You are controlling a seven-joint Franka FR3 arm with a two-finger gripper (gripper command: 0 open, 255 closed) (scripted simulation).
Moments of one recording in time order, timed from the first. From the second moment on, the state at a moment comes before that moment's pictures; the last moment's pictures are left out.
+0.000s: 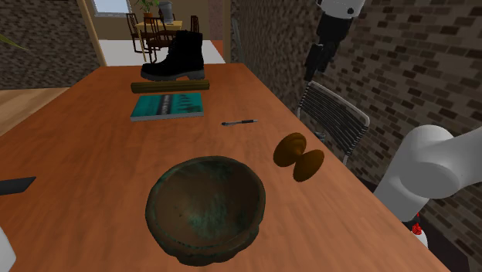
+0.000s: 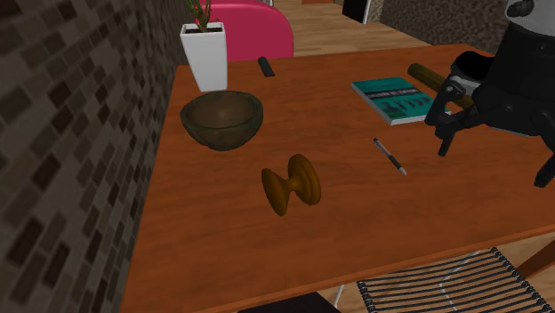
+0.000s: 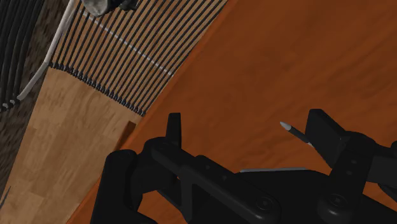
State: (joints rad) arm -0.01 -0.83 0.06 -2.33 -0.07 1.68 0.05
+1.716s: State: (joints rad) arm 0.28 -0.78 0.55 -2.48 0.10 1.90 0.82
